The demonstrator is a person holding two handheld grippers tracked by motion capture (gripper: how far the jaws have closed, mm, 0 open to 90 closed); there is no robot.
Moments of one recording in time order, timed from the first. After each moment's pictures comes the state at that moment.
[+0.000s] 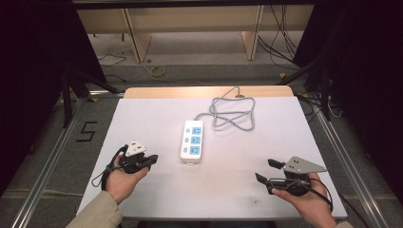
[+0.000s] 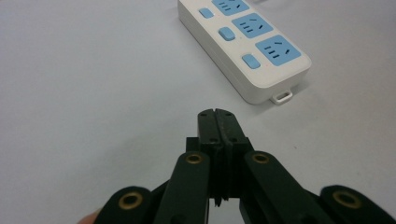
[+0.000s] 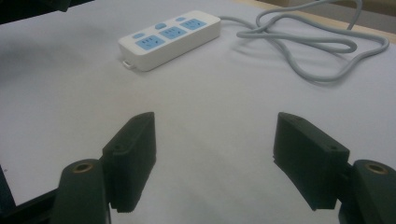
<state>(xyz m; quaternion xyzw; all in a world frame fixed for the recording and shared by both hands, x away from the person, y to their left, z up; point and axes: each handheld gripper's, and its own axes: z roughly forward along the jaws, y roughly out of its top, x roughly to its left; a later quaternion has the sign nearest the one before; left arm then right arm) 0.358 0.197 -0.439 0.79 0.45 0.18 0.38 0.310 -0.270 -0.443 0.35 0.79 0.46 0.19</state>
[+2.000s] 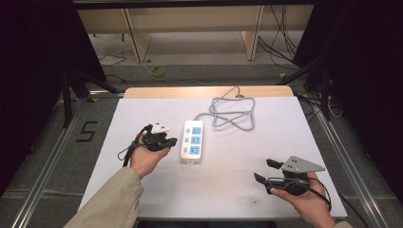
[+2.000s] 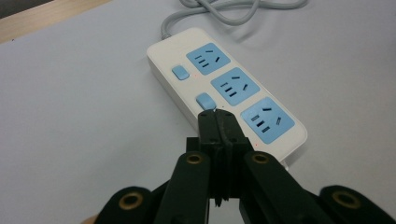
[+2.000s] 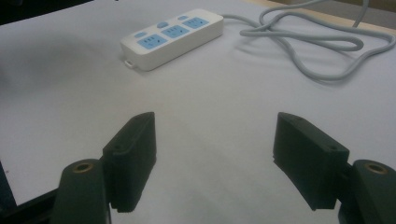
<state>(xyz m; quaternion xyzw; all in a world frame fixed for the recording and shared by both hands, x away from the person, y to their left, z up) 0.418 0.143 -0.426 0.81 0.40 0.18 0.38 0.312 -0.267 -0.445 0.35 0.79 0.46 0.18</state>
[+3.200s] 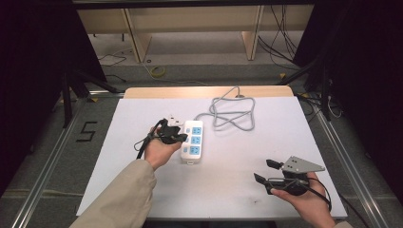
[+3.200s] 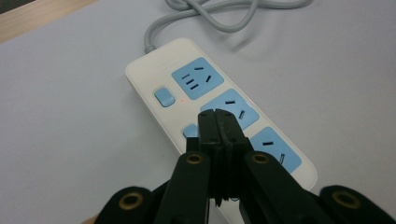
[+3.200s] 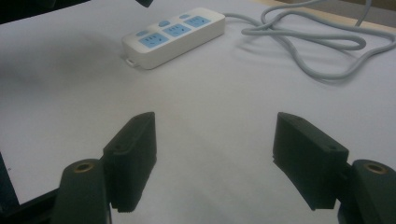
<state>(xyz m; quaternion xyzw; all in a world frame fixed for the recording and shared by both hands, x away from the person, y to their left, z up) 0.445 0.110 -0.433 0.83 0.39 0.17 0.36 0.312 -0.268 -0.445 0.35 0.79 0.46 0.18</state>
